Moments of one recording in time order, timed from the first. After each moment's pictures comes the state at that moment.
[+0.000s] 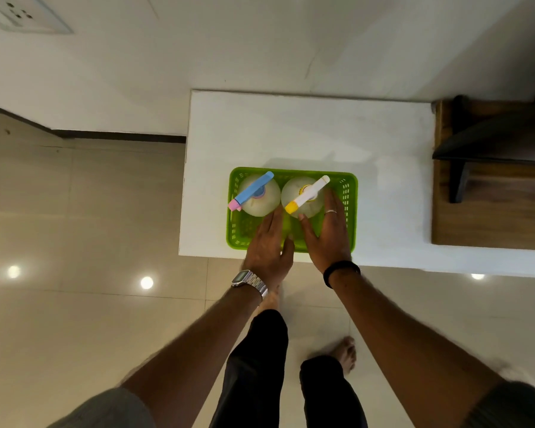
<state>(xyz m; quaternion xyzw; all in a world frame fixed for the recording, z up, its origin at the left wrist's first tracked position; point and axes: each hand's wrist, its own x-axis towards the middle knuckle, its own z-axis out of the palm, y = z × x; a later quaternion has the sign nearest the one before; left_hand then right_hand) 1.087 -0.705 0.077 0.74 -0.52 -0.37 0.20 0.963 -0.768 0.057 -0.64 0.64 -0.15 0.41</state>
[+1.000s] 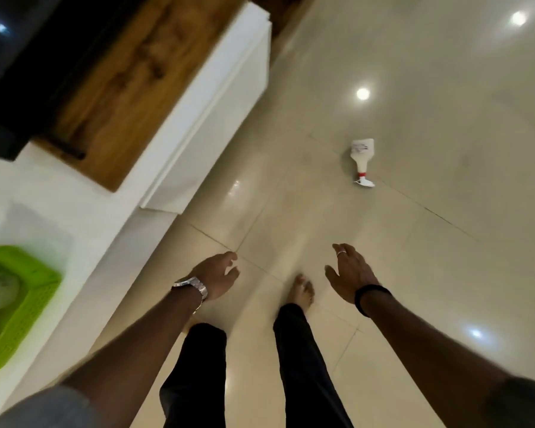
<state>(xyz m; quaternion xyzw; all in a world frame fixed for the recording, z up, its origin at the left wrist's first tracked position) 0.677 -0.574 0.040 0.37 -0.77 -0.40 -0.34 0.447 -0.346 0.048 -0.29 0.86 0.02 0.42</state>
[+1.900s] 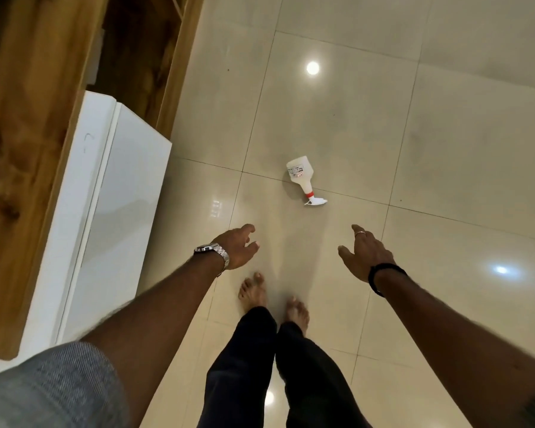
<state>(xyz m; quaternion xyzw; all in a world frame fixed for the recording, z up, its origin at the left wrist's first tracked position) 0.307 -0.598 -0.019 0.22 -0.81 -0.34 -0.41 0.187 -0.315 -0.011 -0.07 0.90 -0.03 0.43</state>
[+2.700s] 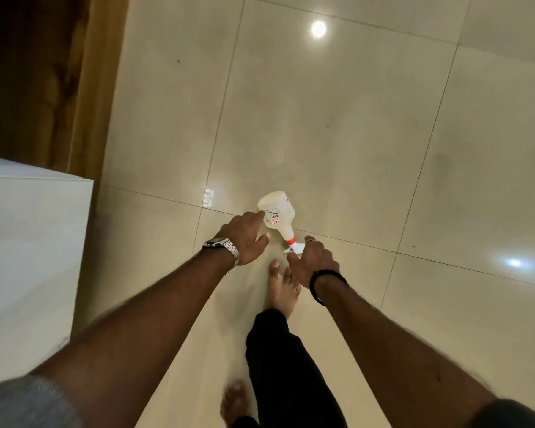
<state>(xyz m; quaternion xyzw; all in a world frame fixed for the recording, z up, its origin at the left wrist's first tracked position) 0.061 -0.589 -0.216 0.16 -0.86 -0.26 -0.41 0.028 -0.408 -0.226 0.00 0.85 -0.07 0.52</state>
